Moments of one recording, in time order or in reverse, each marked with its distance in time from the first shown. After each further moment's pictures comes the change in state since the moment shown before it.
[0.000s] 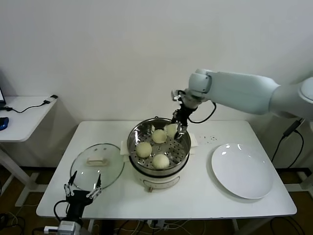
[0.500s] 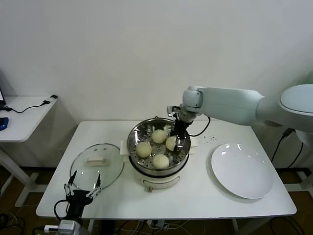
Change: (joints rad) left arm -0.011 0.003 -0.001 0.014 -0.005 0.001 0.001; right arm -0.070 0.033 -0.038 -0.002 -0.008 -0.011 0.048
